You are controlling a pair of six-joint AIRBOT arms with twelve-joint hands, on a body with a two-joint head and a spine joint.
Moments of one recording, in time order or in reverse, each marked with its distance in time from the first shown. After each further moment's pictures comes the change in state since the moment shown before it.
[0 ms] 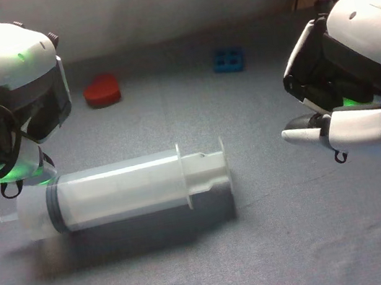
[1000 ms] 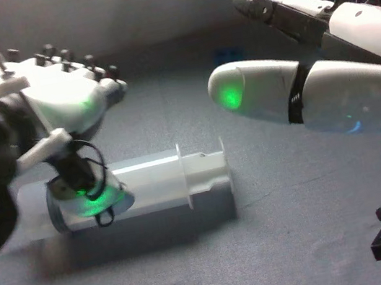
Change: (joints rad) left arm 0.241 -0.167 0.019 0.259 0.072 -0.315; right arm -0.018 -0.004 0.000 0.003 -0.028 0.364
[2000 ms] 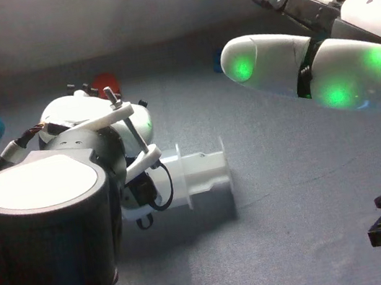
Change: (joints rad) left arm 0.148 -0.291 0.126 0.130 0.278 -0.247; right arm -0.007 -0.004 0.035 0.023 0.004 0.053
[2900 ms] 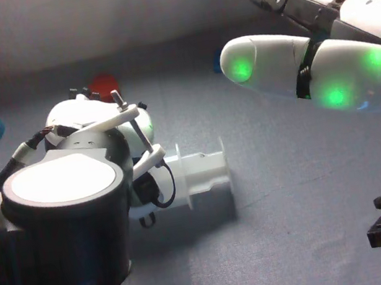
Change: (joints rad) left arm 0.035 -0.050 0.064 0.018 0.020 -0.022; right arm 0.000 -0.002 0.000 0.000 0.000 0.003
